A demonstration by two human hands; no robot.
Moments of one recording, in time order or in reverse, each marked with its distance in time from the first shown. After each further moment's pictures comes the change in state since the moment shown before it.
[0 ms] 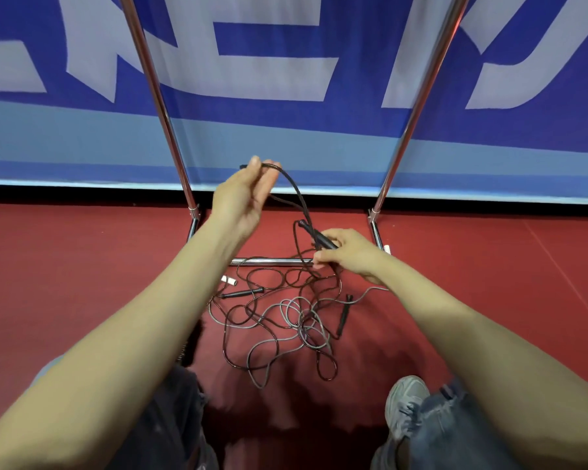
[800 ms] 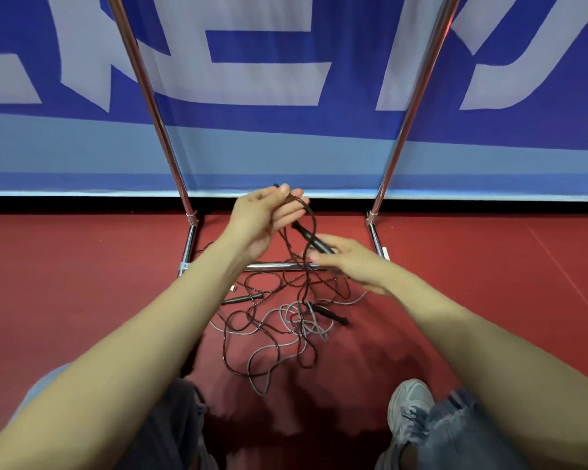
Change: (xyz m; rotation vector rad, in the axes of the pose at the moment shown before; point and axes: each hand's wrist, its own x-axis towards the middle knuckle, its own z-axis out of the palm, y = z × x) left_hand -0.009 -0.026 0.000 0.342 -0.186 -0.103; right_hand -0.010 0.005 0.000 0.205 -0.080 -0.044
